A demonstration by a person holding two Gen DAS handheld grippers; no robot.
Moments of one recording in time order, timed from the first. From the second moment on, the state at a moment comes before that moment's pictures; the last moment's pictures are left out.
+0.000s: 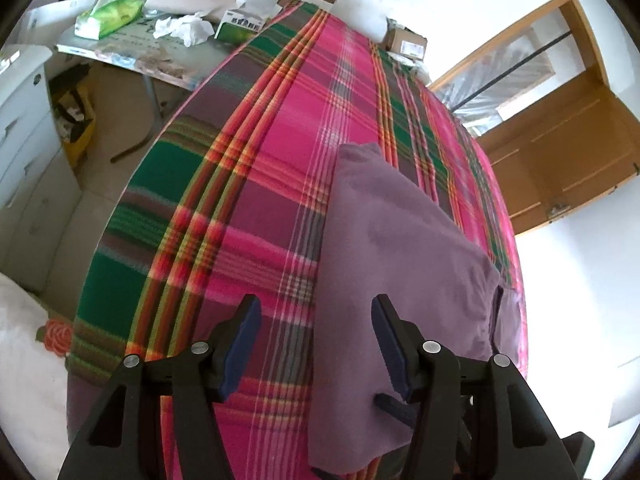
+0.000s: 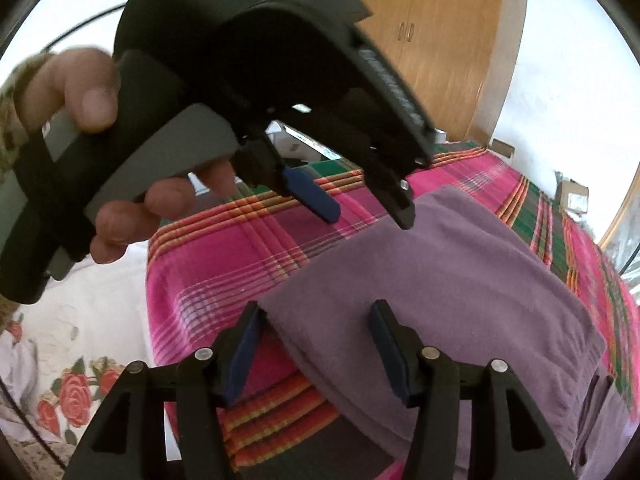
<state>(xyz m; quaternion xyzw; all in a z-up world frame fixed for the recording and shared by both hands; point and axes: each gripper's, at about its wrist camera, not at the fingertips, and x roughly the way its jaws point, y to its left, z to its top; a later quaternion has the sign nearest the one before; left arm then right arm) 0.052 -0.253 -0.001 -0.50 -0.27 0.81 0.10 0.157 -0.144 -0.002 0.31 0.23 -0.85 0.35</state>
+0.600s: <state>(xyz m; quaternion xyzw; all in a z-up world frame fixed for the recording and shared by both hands) 0.039 -0.252 -0.005 -0.51 -0.31 0.79 0.13 0.150 -0.130 0.005 0.29 0.19 -0.88 0.33</state>
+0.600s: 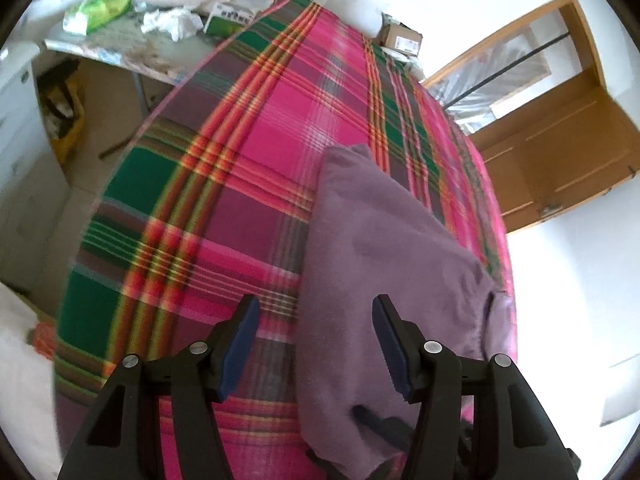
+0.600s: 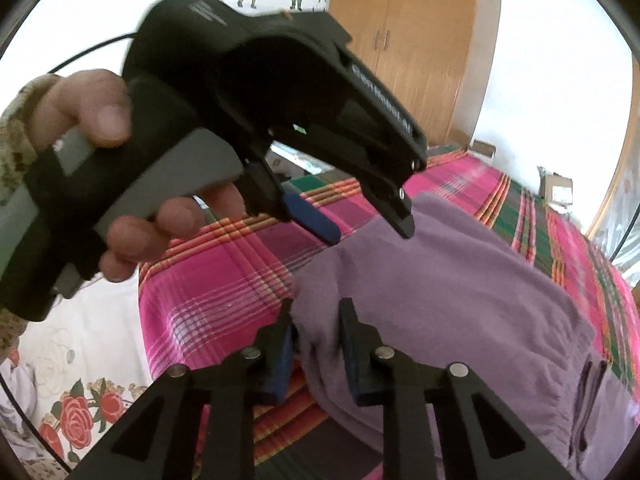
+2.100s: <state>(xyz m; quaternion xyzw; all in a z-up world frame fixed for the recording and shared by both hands) -0.007 -0.228 -0.013 -0.52 -0.35 0.75 0.20 0.115 -0.147 -0.014 0.29 0.20 -0.89 0.29</state>
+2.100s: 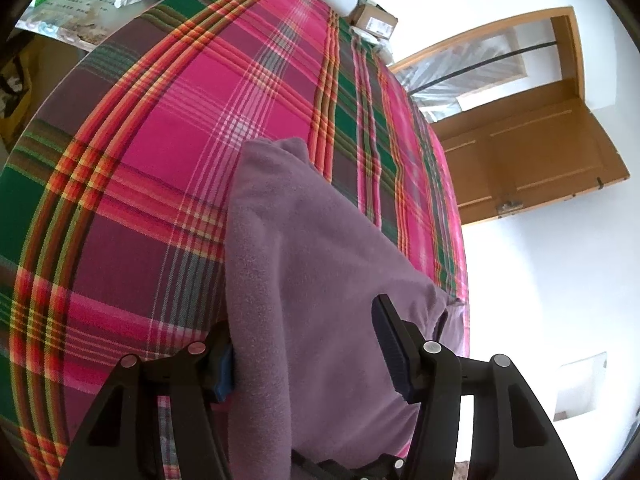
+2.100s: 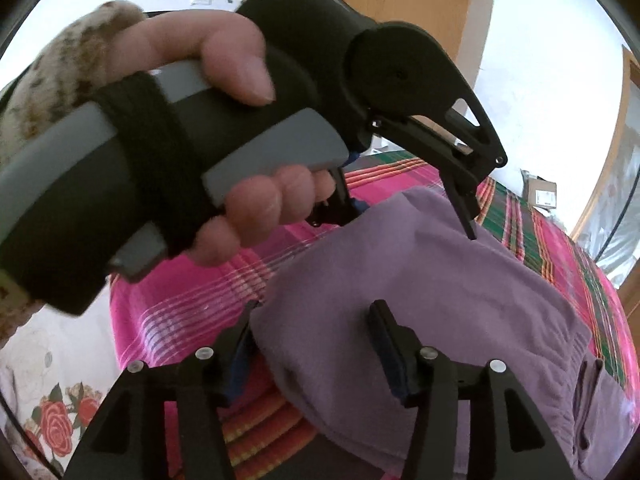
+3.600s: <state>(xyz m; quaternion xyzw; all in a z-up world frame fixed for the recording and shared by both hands) -0.002 -0.199 0.029 -0.51 -0.33 0.77 0.17 0.112 -0.071 0.024 0.26 0.10 -0.91 0.31</state>
